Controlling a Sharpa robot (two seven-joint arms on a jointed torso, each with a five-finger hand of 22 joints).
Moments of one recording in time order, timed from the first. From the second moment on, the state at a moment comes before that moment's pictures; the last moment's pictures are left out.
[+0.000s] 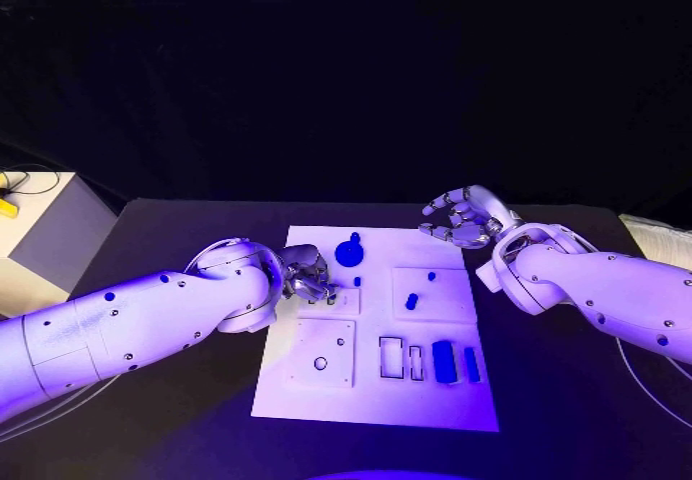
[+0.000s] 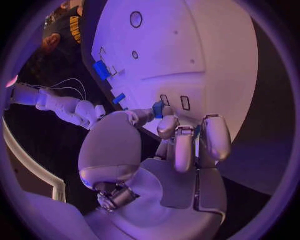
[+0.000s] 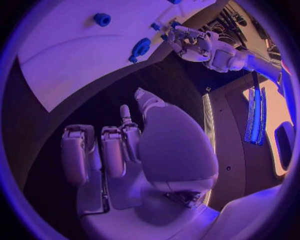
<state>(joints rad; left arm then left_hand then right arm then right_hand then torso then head) 1.09 -0.76 0.09 1.56 -1.28 -0.01 -0.46 1.10 -0.17 0.77 0.25 0.12 0.77 0.07 0.91 0.86 1.25 -0.02 1.29 1.00 1.47 -0.07 1.55 1.31 0.09 1.36 0.04 1.42 1.14 1.23 -0.76 -0.10 1.35 -0.92 -0.56 0.10 1.40 -0.18 0.27 0.25 0.20 0.88 0.16 0.29 0.31 1.43 0.07 1.42 1.31 1.46 -0.01 1.54 1.31 0.01 1.47 0.09 1.49 1.31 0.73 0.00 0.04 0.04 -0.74</state>
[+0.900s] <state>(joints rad) 1.08 -0.76 0.09 1.56 -1.31 0.04 -0.45 1.10 -0.18 0.77 0.25 0.12 0.77 0.06 0.91 0.89 1.25 -0.02 1.29 1.00 1.47 -0.07 1.55 1.31 0.09 1.37 0.04 1.42 1.14 1.23 -0.77 -0.10 1.35 -0.92 -0.56 0.10 1.40 -0.18 0.27 0.25 0.20 0.88 0.16 0.29 0.31 1.43 0.07 1.42 1.31 1.46 -0.01 1.54 1.31 0.01 1.47 0.09 1.49 1.31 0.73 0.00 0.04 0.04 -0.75</state>
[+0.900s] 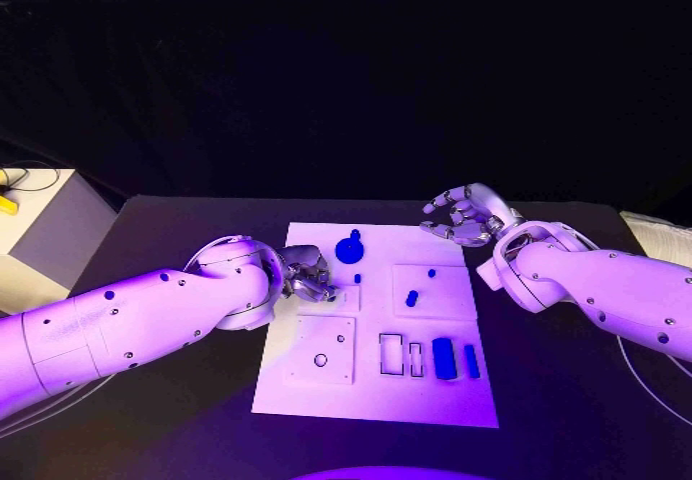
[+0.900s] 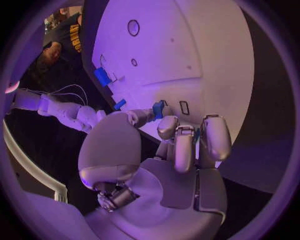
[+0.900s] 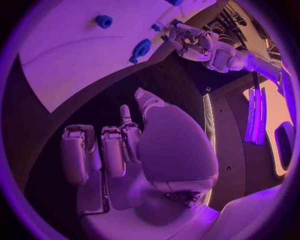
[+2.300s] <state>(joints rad) 1.08 -0.76 0.09 1.55 -1.35 0.05 -0.45 1.10 -0.18 0.77 0.25 0.12 0.77 0.06 0.90 0.89 1.25 -0.02 1.29 1.00 1.47 -0.07 1.55 1.31 0.09 1.37 0.04 1.42 1.14 1.22 -0.77 -0.10 1.35 -0.92 -0.56 0.10 1.40 -0.18 0.27 0.26 0.20 0.88 0.16 0.29 0.31 1.43 0.07 1.42 1.31 1.46 -0.01 1.54 1.31 0.01 1.47 0.09 1.48 1.31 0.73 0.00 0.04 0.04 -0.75</state>
